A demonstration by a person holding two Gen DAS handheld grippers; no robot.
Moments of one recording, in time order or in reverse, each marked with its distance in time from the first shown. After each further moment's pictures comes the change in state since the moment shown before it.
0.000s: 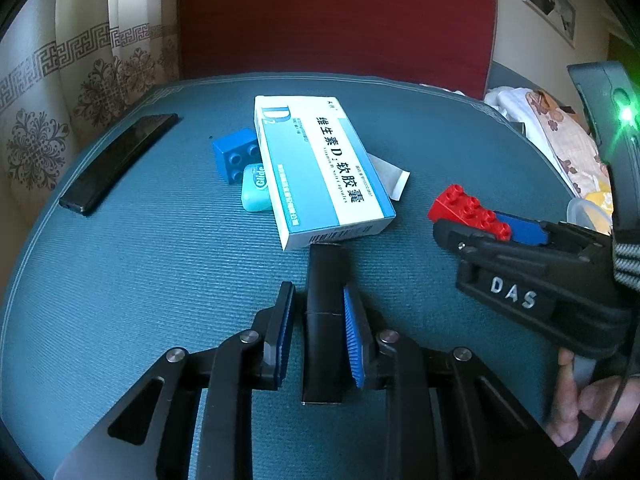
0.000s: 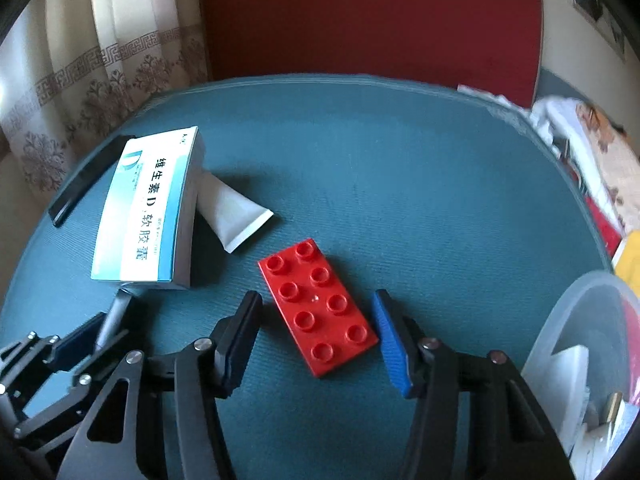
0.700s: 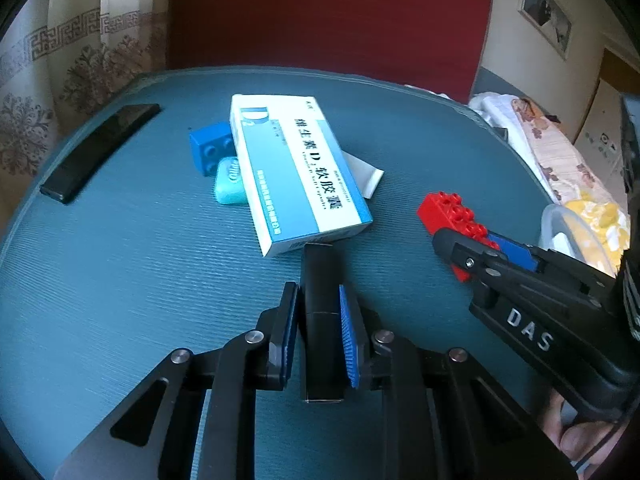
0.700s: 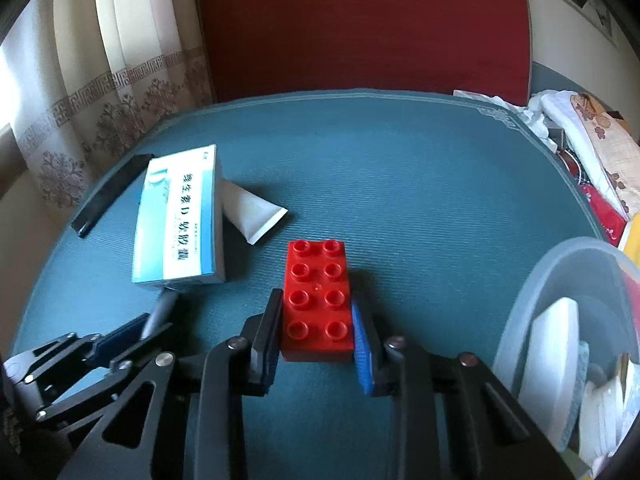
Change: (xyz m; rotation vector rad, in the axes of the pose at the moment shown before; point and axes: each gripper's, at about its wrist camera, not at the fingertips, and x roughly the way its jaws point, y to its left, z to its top) left arm -0.004 -0.001 -0.002 -0.034 0.020 -0.101; right arm -0.032 -0.001 -0.017 0.071 -0.062 0.053
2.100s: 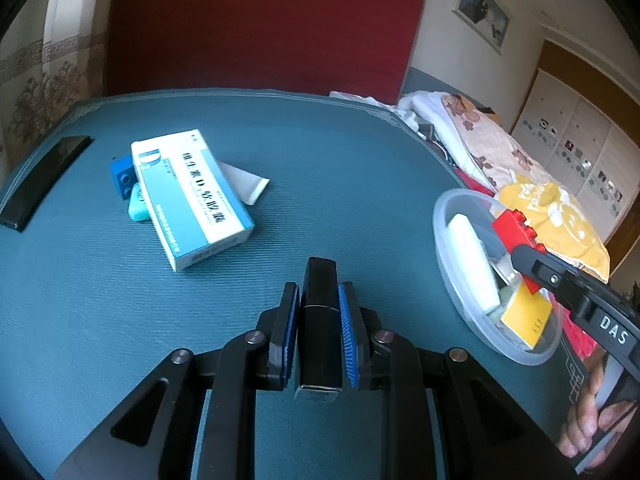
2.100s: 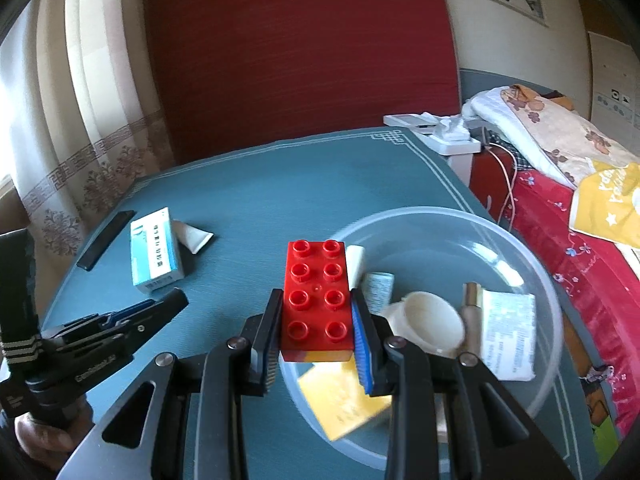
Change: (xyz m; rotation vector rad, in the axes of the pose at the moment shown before) left arm -0.035 -0.045 -0.007 0.114 -0.039 -0.218; right arm -0.120 -0.080 -0.044 0.147 -0.156 -0.095
